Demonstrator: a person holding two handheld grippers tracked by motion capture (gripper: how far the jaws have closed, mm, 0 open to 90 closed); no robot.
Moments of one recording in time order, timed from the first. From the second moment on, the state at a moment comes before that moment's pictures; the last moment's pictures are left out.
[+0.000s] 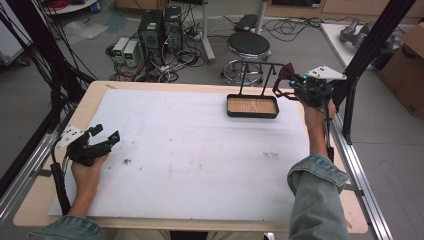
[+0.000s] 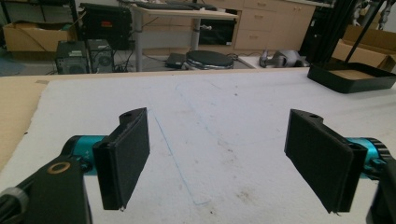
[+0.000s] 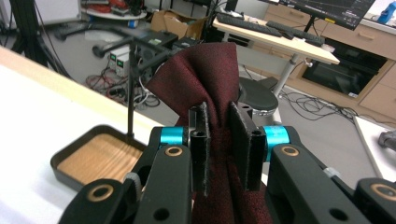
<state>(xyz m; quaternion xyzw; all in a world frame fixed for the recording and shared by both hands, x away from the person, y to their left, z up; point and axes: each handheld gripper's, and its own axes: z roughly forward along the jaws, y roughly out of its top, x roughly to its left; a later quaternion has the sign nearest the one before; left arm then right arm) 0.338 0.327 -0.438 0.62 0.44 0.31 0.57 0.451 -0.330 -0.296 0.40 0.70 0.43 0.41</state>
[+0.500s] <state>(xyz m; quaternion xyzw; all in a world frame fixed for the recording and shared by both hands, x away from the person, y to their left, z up) 0.338 0.327 -0.438 0.62 0.44 0.31 0.57 0.470 -0.332 -0.298 0.44 0.66 0.44 0.42</state>
